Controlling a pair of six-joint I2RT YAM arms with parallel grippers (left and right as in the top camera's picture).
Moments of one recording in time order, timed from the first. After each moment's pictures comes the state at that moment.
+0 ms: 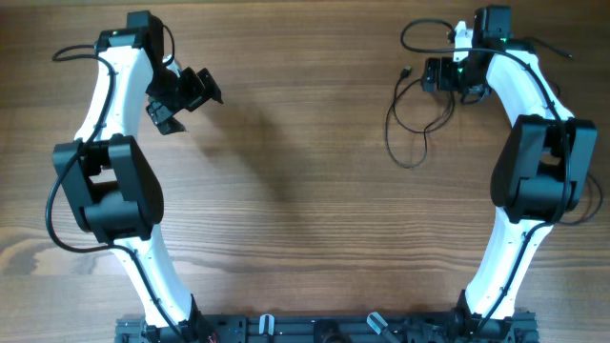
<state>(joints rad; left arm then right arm) 0.09 2.16 1.85 -1.22 0.28 -0.44 -0.09 2.26 1.77 -0.69 -0.15 -0.05</state>
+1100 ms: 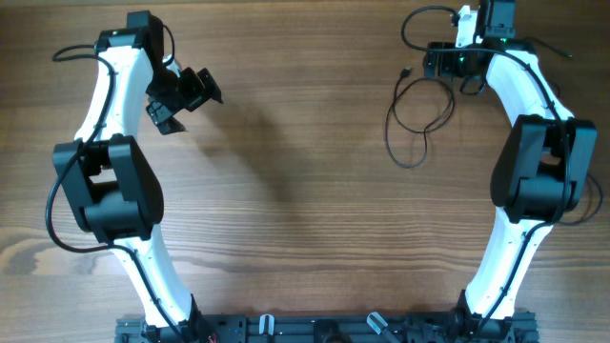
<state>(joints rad) 0.09 2.16 1.85 -1.22 0.28 -0.44 -0.09 2.26 1.77 -0.54 -0.15 -0.05</state>
